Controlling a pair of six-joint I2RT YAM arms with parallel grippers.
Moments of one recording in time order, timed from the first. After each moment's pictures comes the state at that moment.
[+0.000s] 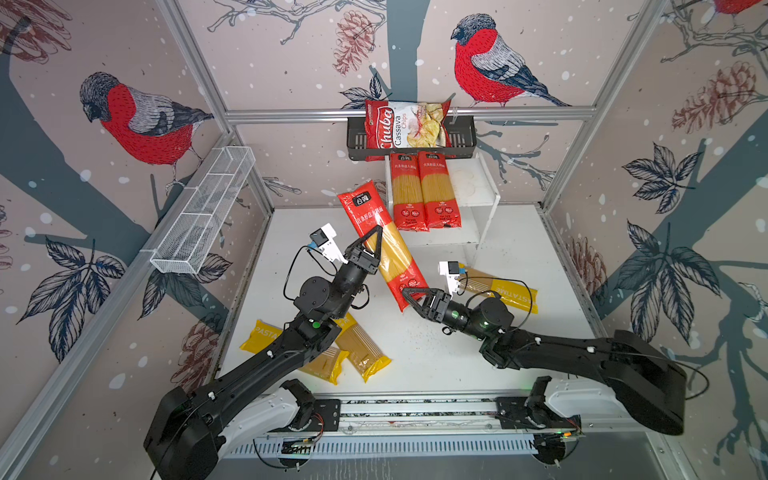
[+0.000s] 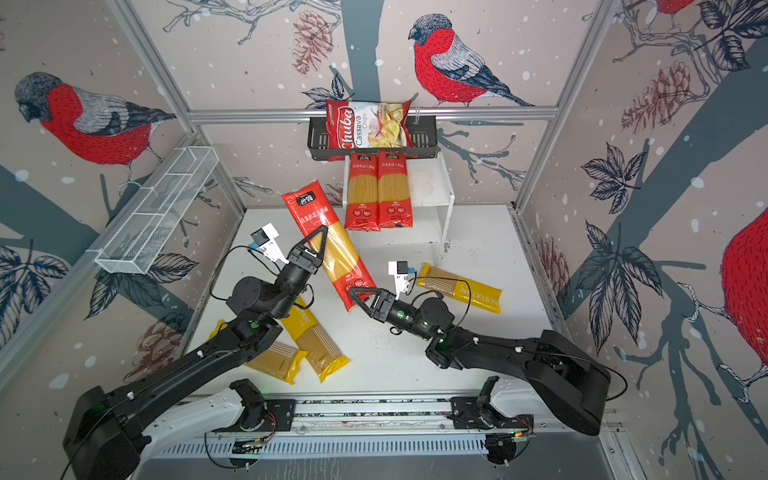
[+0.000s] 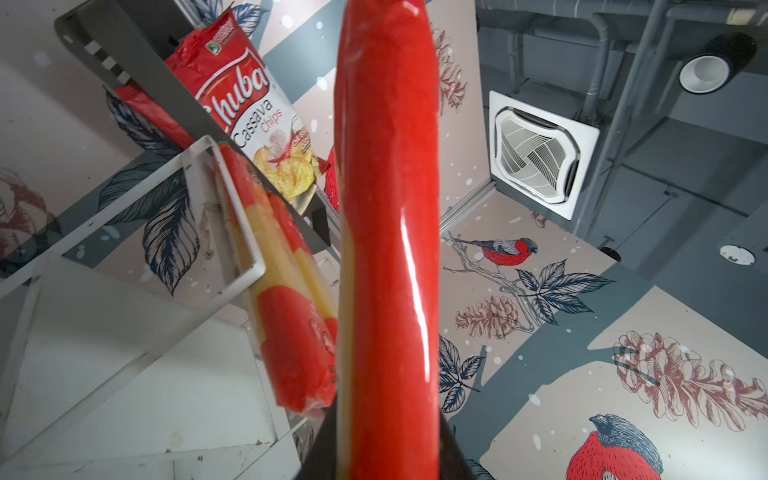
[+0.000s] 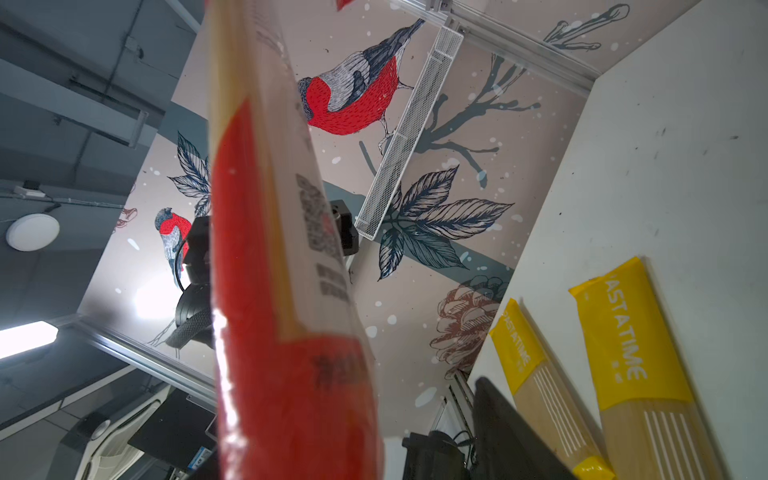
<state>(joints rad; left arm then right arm) -0.71 1.00 0.66 0.77 -0.16 -0.93 1.00 1.31 0.47 1.09 -0.25 1.21</state>
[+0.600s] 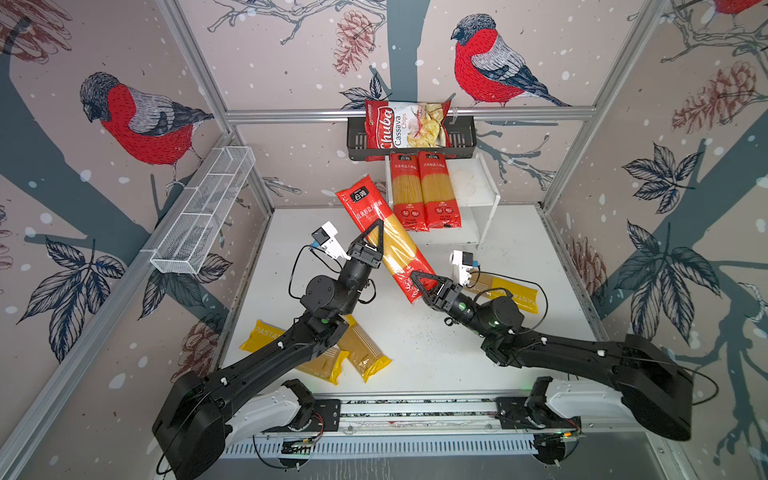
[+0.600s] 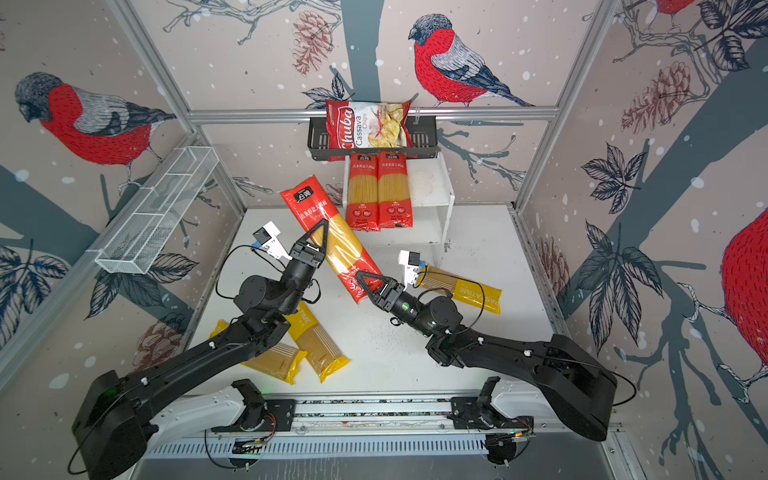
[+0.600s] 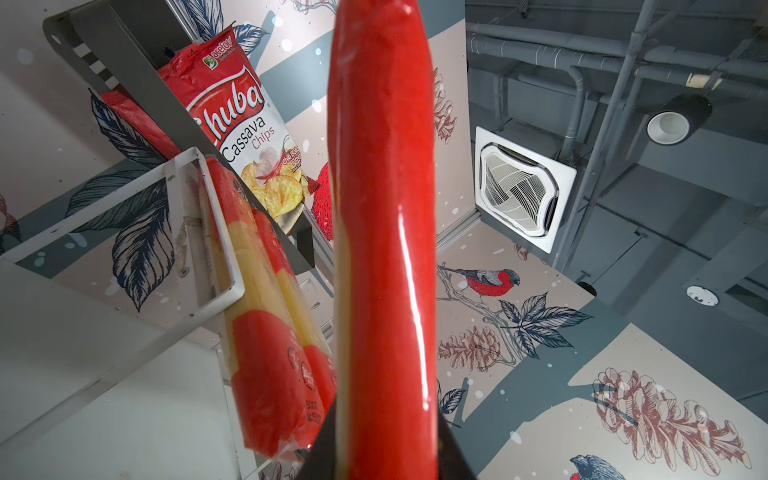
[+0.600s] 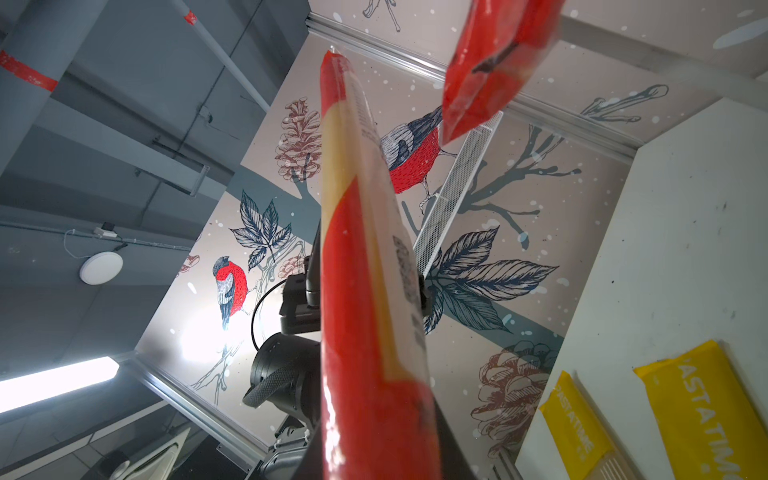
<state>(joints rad) -0.73 1.09 0.68 0.89 -0.21 -0.98 1.00 1.22 0.52 1.10 -0.13 1.20</state>
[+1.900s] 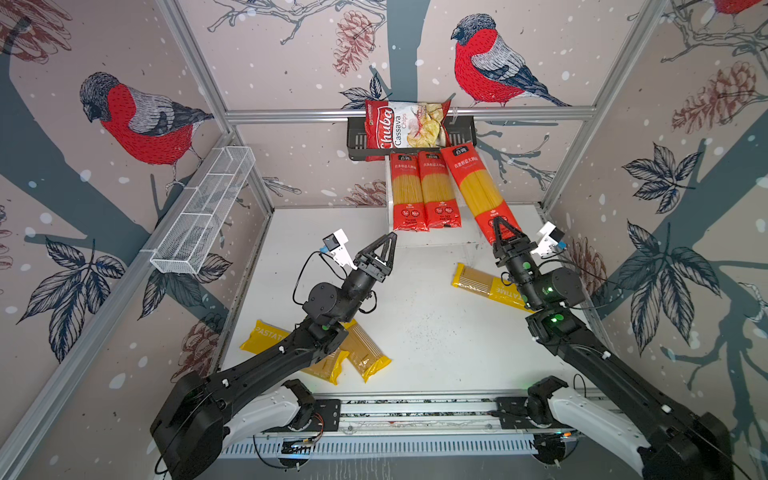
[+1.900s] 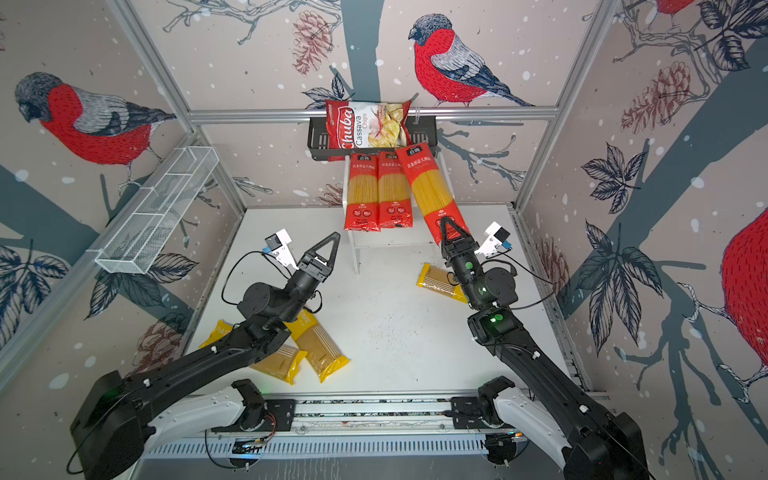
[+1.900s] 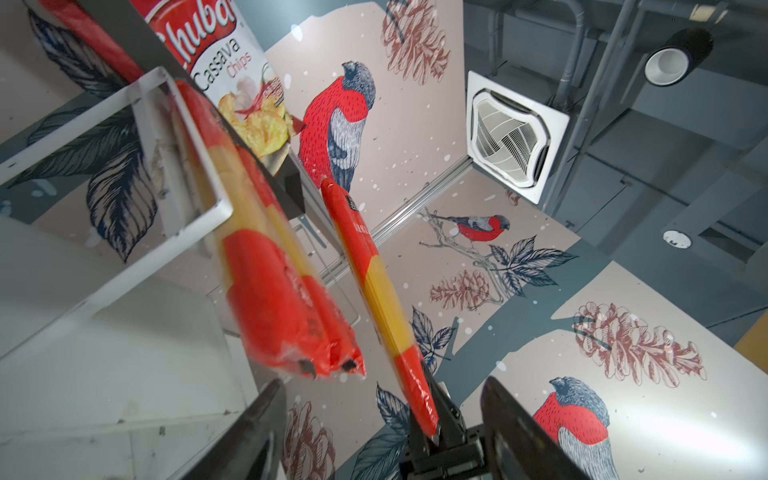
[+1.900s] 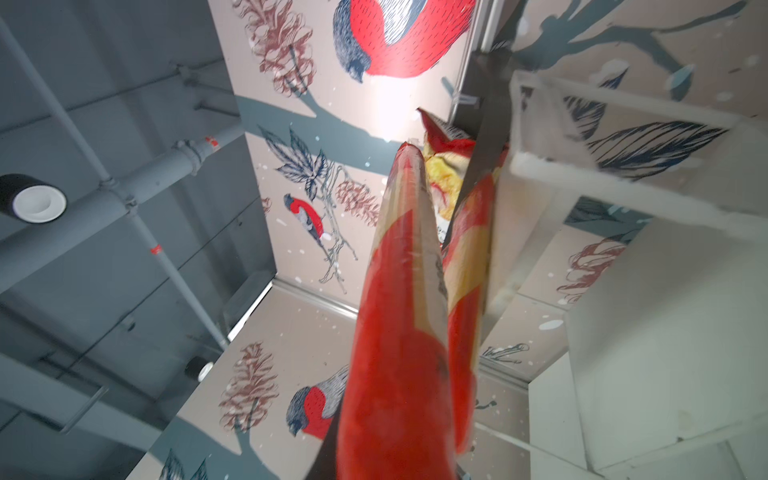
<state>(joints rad) -0.77 1.05 0.57 0.87 -0.10 -0.96 0.47 0.91 0.62 0.63 0.06 1.32</state>
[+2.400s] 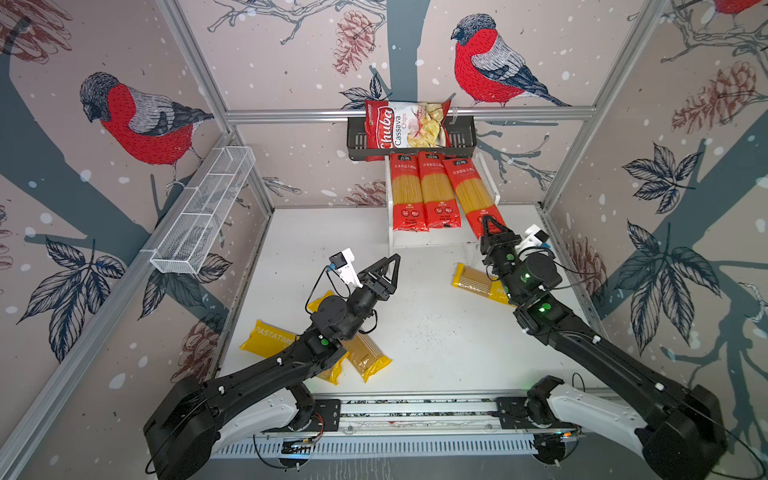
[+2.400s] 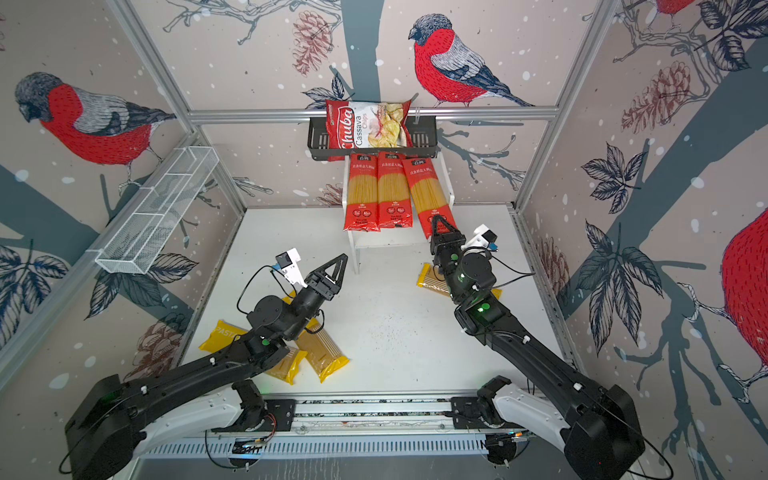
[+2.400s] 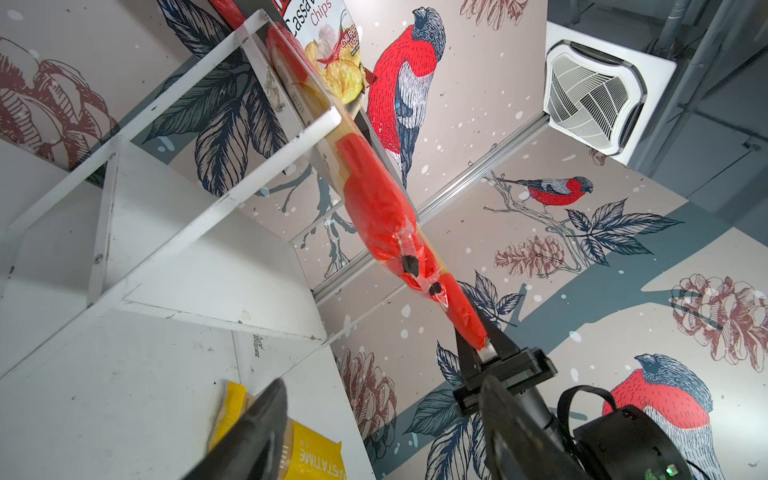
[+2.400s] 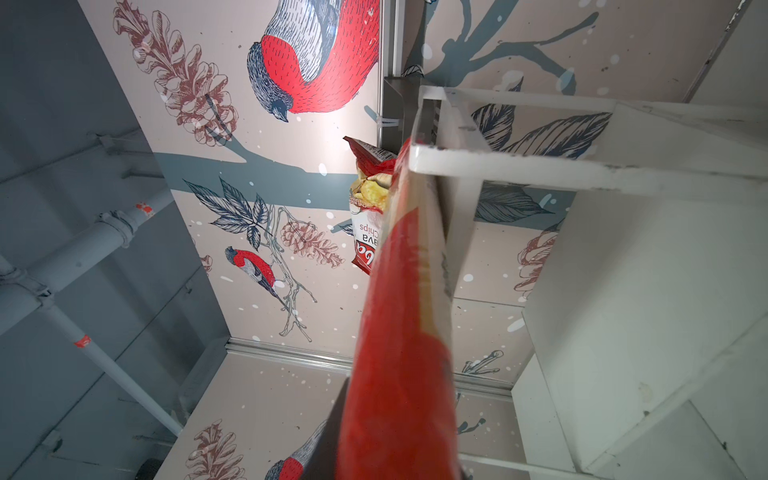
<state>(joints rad) -0.85 1.00 0.48 0.76 -0.22 -0.91 0.62 1.04 0.75 0.49 0.32 1.42</state>
